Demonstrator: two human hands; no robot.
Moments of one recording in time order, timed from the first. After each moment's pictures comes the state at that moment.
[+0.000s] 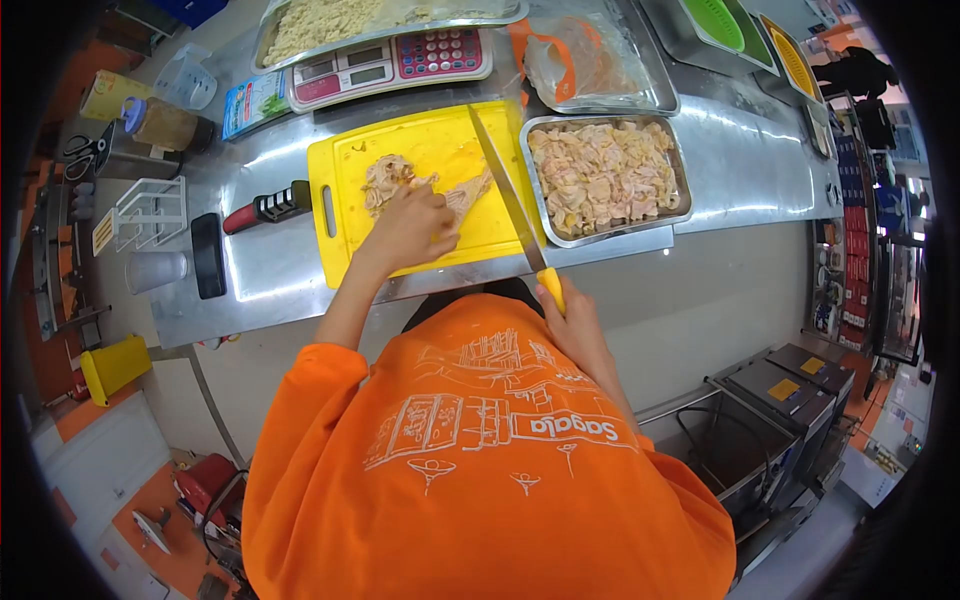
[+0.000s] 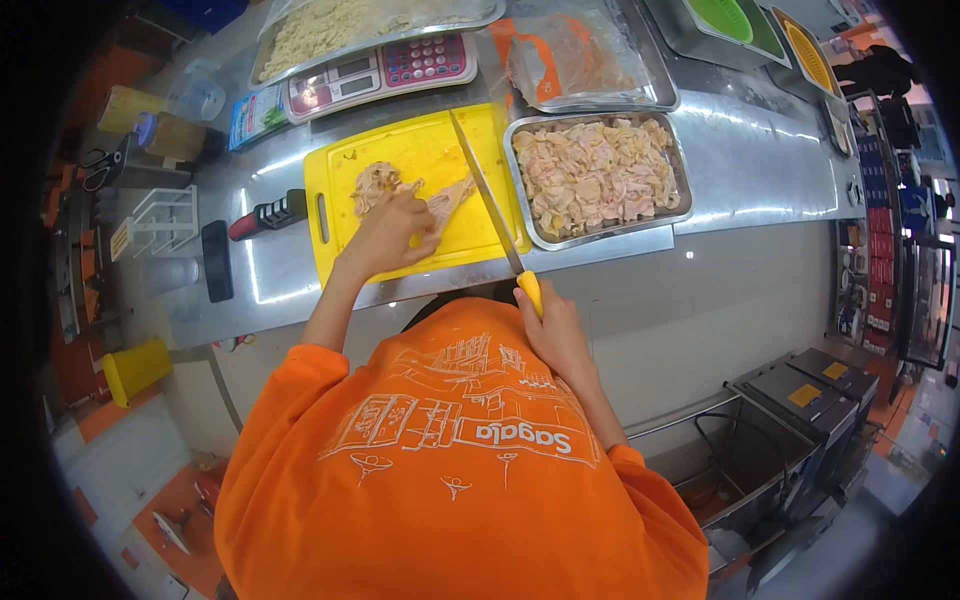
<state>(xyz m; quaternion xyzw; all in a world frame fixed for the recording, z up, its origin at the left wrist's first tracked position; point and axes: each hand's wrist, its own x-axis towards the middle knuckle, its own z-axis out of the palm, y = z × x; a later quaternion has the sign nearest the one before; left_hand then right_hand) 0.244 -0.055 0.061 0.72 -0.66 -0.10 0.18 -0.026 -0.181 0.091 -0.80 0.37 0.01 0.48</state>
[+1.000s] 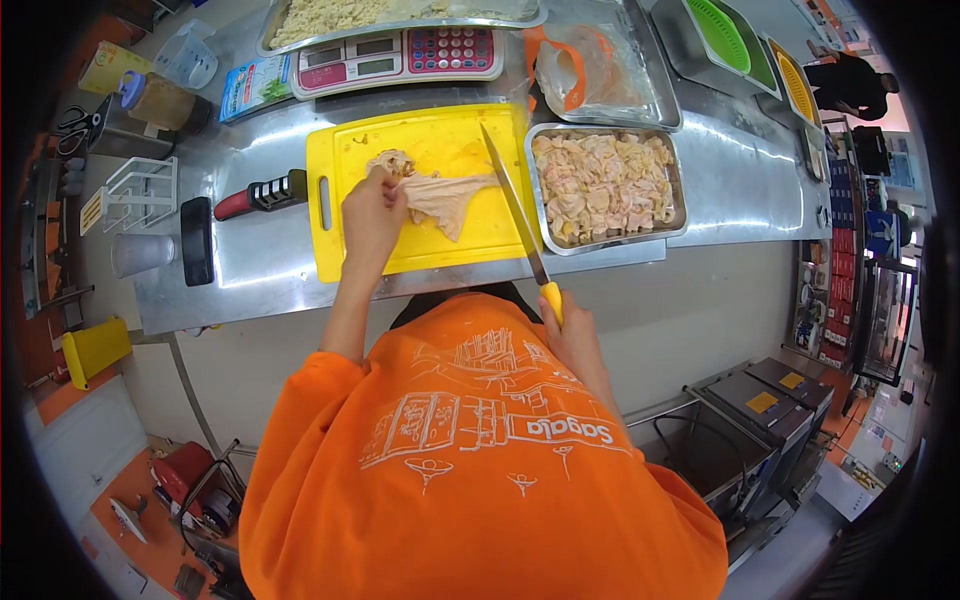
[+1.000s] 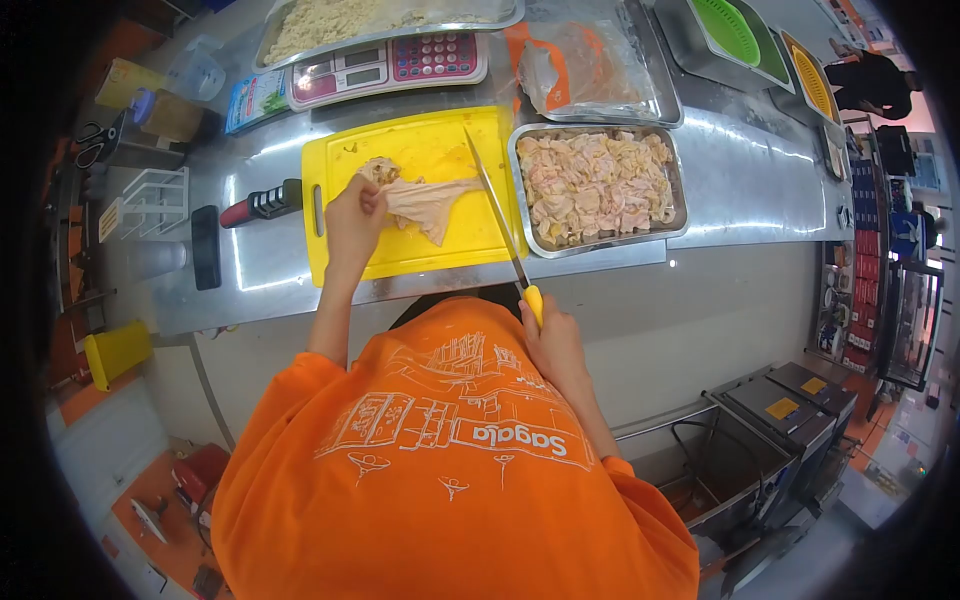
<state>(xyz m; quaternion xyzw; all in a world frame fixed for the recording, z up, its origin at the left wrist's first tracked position) 0.246 -0.040 0.044 0.88 -0.26 -0.03 0.39 -0.037 -0.181 0.083 -0.83 0.39 0.04 0.39</state>
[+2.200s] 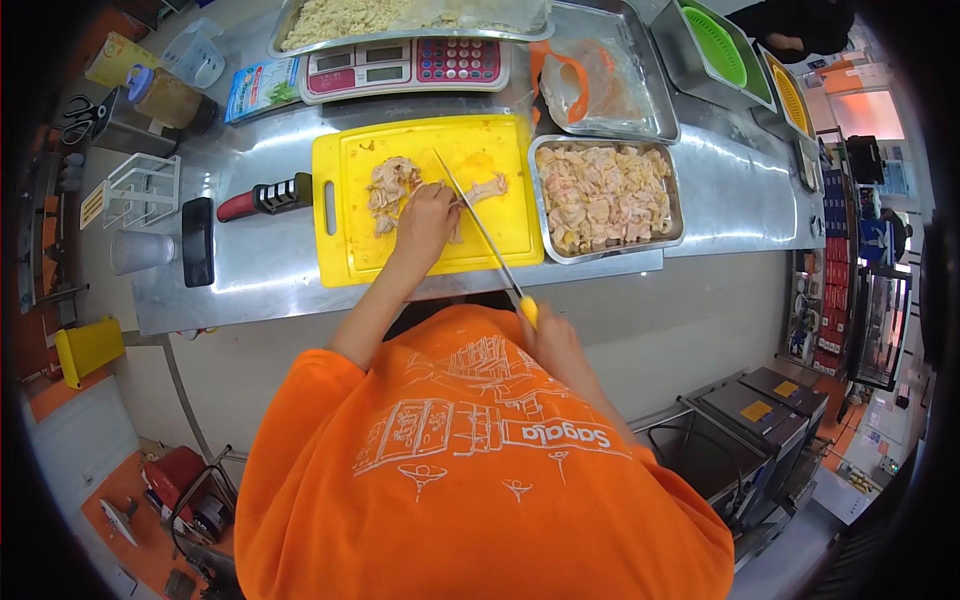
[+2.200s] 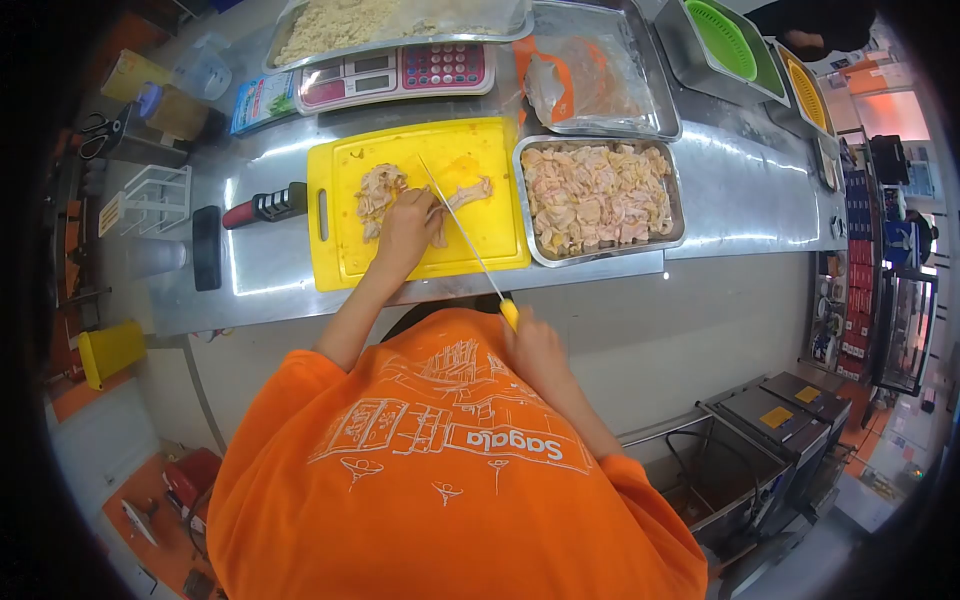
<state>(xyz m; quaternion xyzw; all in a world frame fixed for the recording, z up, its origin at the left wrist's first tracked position) 0.222 -0.077 0.015 0.84 -0.42 -0.04 0.34 -0.029 -0.162 0.067 -0.89 0.32 0.11 0.31</state>
